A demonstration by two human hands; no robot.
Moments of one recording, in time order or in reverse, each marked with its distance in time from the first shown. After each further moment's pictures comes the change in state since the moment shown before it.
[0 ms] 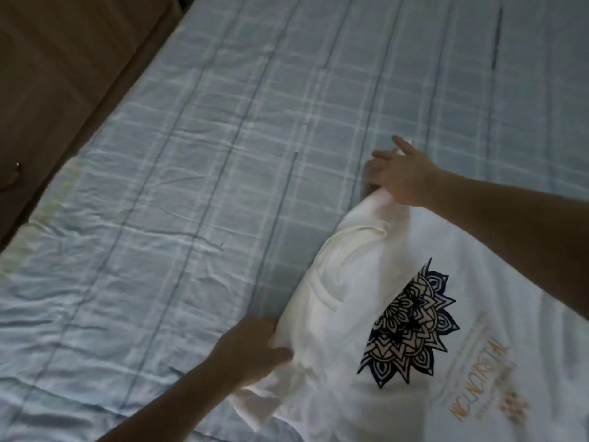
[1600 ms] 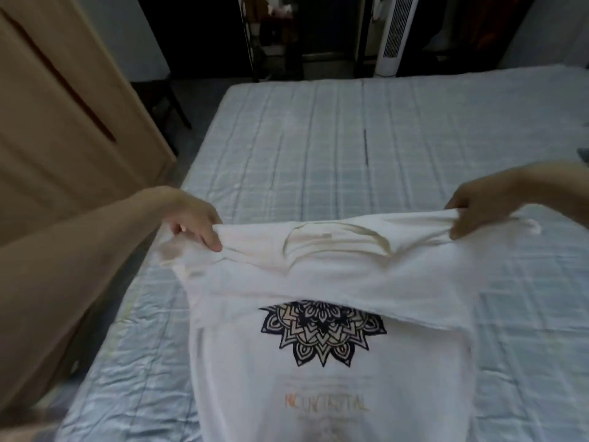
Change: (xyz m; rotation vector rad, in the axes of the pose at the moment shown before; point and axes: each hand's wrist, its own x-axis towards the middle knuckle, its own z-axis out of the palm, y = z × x) left_hand -0.181 0.194 -0.347 0.371 -0.184 -0.119; right_hand -0.386 0.191 -0.164 1.189 -0.541 0.368
